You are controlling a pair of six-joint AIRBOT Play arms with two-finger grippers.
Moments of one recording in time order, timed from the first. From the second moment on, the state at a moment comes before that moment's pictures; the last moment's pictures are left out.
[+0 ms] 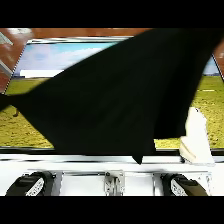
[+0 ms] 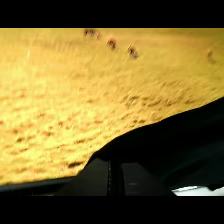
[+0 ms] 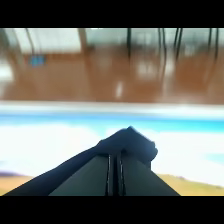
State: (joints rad) left arm -0.01 -0.77 1.49 1.26 -1.62 -1.69; right arm -0.07 -1.05 1.76 -1.25 0.93 1.42
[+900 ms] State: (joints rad) left arm 0.10 -1.36 1.02 1.23 -1.07 -1.82; right arm -0.08 -1.83 1.76 -0.81 0.98 1.47
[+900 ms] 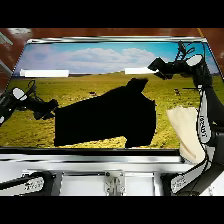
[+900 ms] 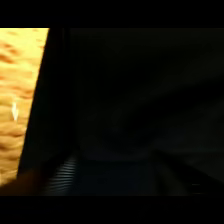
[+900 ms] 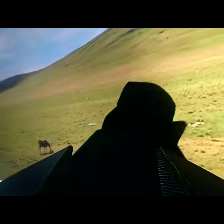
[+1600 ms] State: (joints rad) left arm 0.57 -1.19 0.69 1.11 -1.40 -1.39; right arm -0.36 -1.68 1.69 -1.02 1.72 1.42
